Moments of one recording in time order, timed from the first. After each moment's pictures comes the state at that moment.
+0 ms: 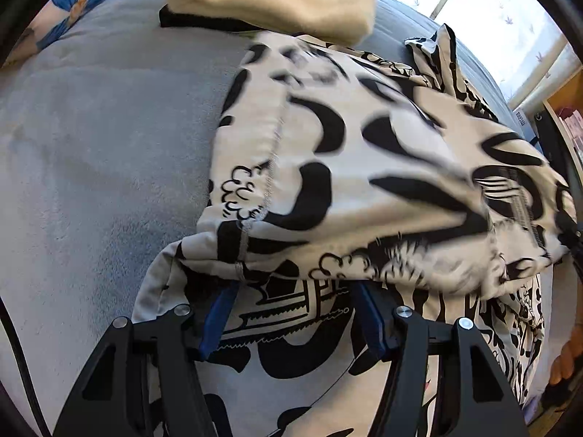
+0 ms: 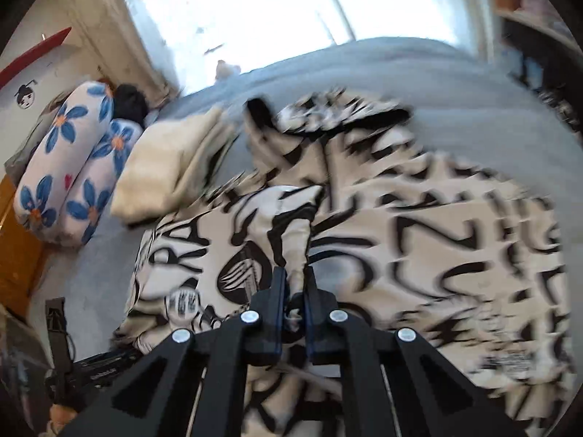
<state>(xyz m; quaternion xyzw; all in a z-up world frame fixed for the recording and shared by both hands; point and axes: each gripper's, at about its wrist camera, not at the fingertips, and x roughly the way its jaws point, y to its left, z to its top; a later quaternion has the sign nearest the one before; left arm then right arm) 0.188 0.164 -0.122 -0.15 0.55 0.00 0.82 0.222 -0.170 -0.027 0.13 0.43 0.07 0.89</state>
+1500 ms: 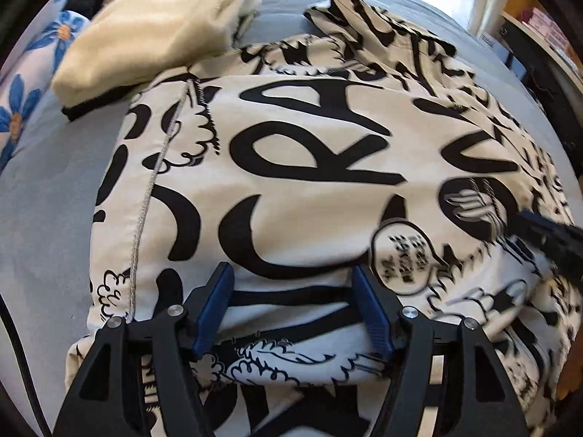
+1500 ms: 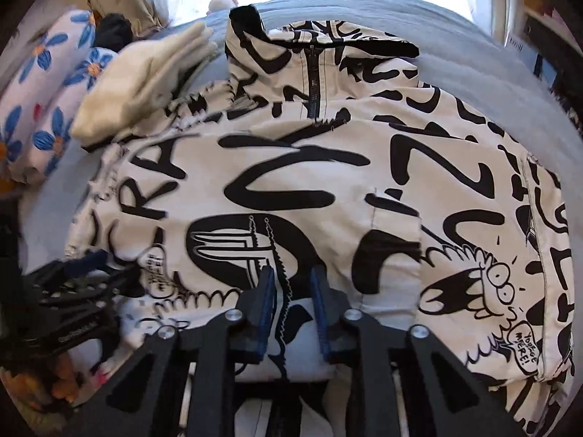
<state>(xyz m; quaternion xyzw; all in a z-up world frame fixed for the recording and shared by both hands) 0.228 0.056 -0.124 0.01 0.55 -0.06 0.83 0.232 -0.158 -0.089 0.06 0.53 0.08 0.84</state>
